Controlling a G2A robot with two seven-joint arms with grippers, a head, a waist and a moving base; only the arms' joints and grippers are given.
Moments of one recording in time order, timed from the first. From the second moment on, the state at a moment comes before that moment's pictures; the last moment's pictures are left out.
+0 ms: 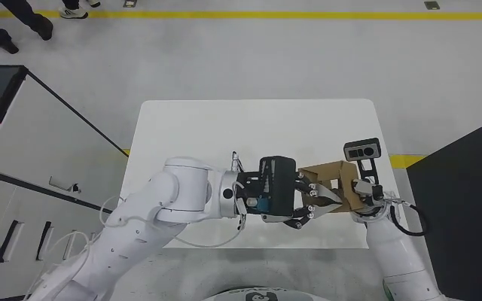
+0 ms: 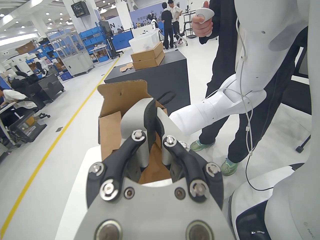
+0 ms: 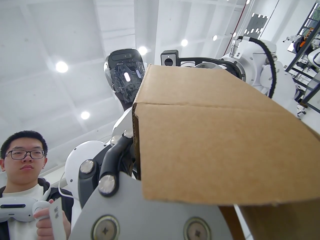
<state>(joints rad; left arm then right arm) 1.05 -1.15 -0.86 -2.16 0.84 -0.73 -0.34 -1.58 -1.17 1.43 -1.72 1.30 -0.28 1.54</state>
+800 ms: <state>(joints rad) 1.06 -1.15 -0.88 -2.16 0.83 -0.73 -0.35 -1.60 -1.18 1.43 -1.74 1.30 -0.28 1.54</state>
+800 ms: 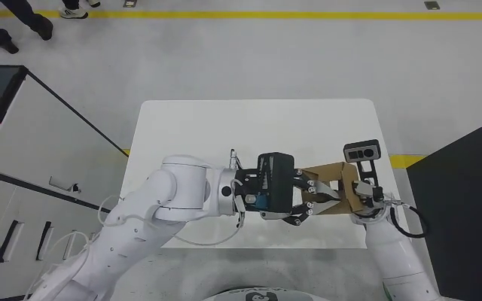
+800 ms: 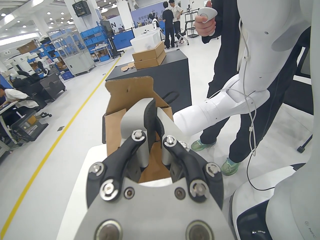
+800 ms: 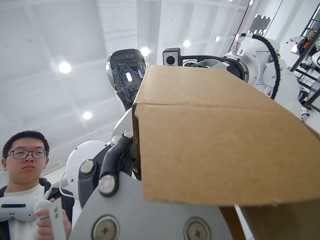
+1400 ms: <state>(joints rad) 1.07 -1.16 -0.86 -2.16 0.84 -0.74 -0.34 -1.61 -1.19 1.43 -1.74 1.30 -0.28 1.54</state>
